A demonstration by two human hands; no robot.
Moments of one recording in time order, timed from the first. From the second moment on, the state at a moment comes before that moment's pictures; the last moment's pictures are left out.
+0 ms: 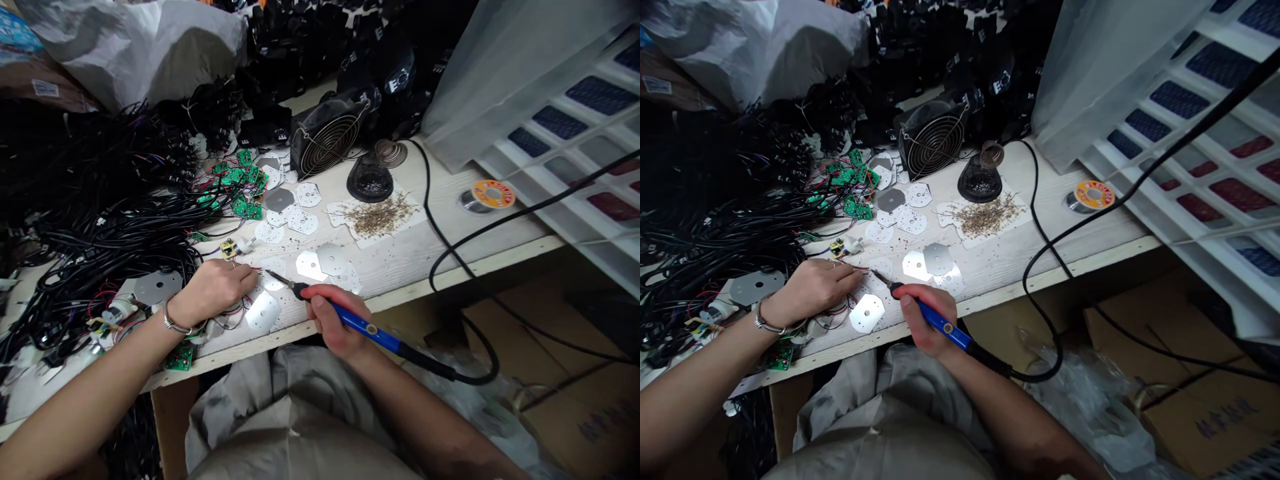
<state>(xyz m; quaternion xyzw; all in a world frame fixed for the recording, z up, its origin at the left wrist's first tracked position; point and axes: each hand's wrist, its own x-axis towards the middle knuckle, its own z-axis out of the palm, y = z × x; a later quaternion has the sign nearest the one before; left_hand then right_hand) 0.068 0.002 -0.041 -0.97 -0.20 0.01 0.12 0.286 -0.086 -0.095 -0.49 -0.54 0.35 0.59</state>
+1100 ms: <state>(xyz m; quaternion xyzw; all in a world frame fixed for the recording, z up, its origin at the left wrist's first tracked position) 0.067 0.001 -0.044 -0.97 -0.20 0.03 0.13 0.283 -0.083 -0.093 -0.50 -0.46 0.47 0.57</state>
